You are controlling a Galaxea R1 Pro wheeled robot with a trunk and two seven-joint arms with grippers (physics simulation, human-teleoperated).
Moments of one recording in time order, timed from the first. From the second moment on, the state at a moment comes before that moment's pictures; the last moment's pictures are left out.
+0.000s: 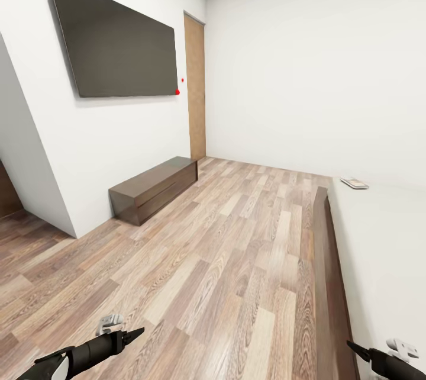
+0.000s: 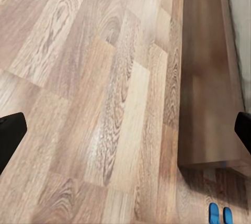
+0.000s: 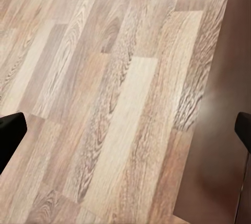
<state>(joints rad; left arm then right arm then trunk) -0.54 0.20 0.85 -0.20 -0.53 0.07 -0.98 -0.47 -0.51 -0.05 -0.06 -0.46 -0.04 0.82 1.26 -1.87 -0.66</state>
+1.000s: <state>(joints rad) -0.54 0.20 0.85 -0.20 -0.53 0.07 -0.98 -0.47 -0.51 -0.05 -0.06 -0.45 -0.04 0.82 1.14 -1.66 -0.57</state>
